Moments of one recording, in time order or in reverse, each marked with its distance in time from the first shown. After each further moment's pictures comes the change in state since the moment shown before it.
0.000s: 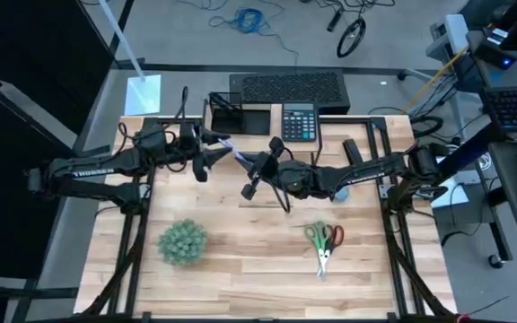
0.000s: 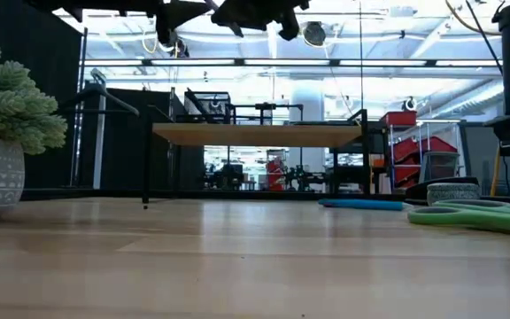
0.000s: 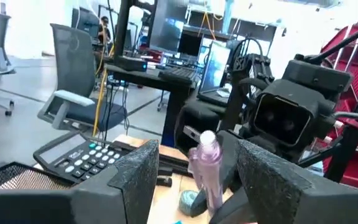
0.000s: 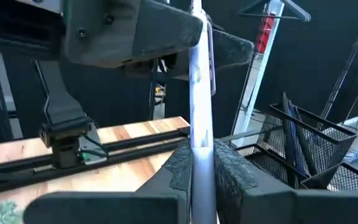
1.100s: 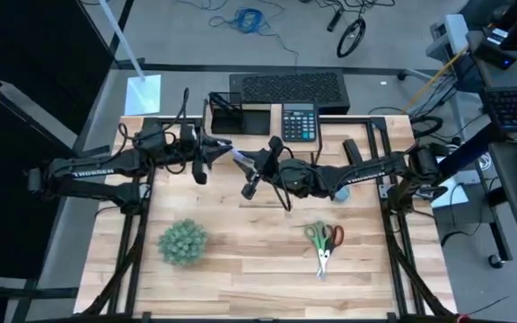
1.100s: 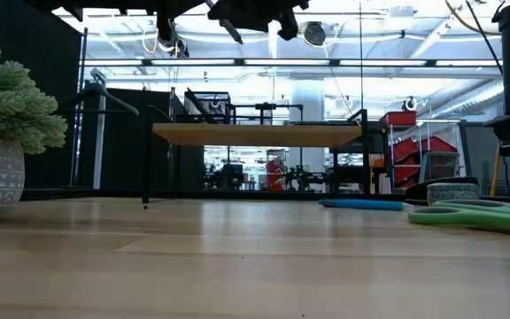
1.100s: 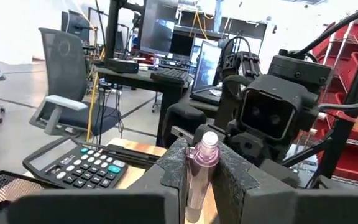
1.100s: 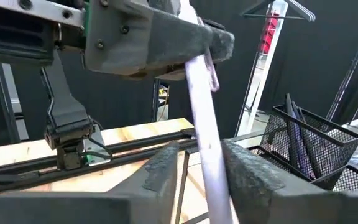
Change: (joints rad) left arm 0.000 0.000 0.000 0.007 0.014 0.037; right arm 0.003 -0.020 0.000 -0.038 -0.023 -0.007
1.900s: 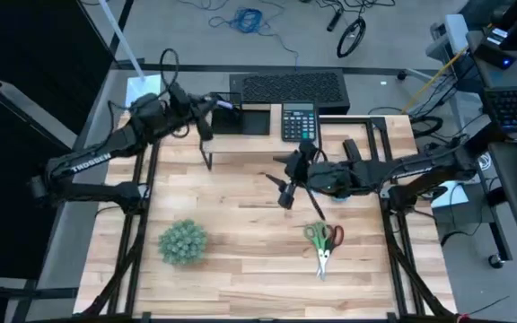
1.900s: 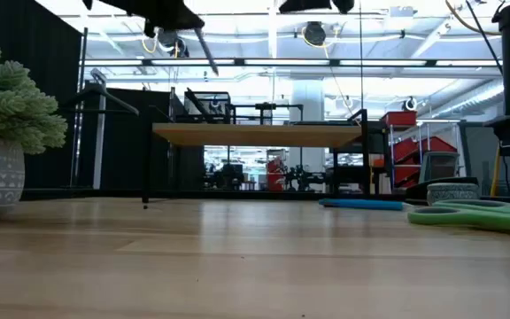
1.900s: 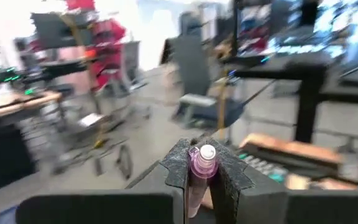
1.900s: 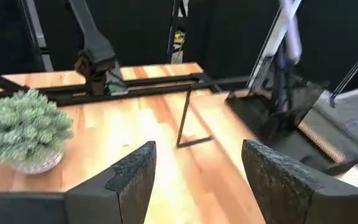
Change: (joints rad) left arm 0.305 0.103 0.273 -0.313 -0.210 0.263; right arm 0.089 -0.312 -0.116 -0.534 0.003 0.181
